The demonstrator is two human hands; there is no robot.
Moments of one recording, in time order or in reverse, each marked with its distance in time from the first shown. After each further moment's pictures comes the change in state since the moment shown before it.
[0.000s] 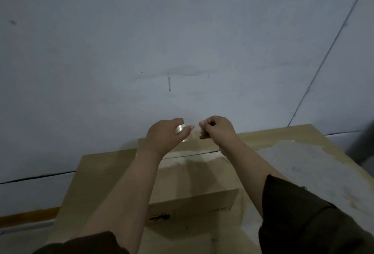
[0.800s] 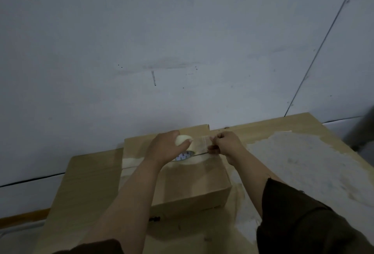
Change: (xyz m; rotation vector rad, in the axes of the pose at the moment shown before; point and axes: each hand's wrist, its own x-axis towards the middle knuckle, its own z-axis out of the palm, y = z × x) left_hand -0.002 0.010 0.061 -0.100 -0.254 -0.116; right_hand 0.033 0.081 -0.039 0.147 0.048 0.321
